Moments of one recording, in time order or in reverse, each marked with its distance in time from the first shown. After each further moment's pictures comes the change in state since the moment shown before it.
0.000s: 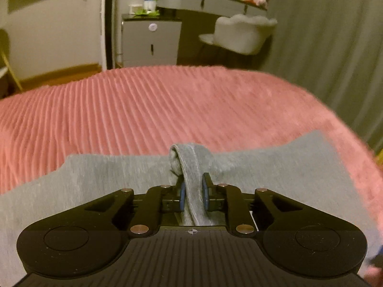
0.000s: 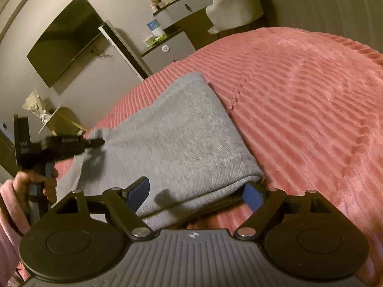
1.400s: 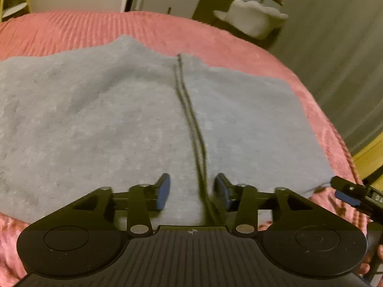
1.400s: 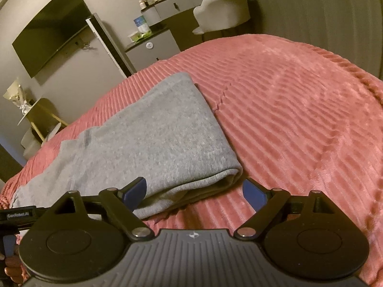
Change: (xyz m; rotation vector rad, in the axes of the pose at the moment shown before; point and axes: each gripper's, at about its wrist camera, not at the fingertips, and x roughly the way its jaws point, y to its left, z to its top) left arm -0.112 0.005 -0.114 -0.254 0.133 -0.090; right arm -0.025 0.018 0.000 -0.032 0.009 -0.120
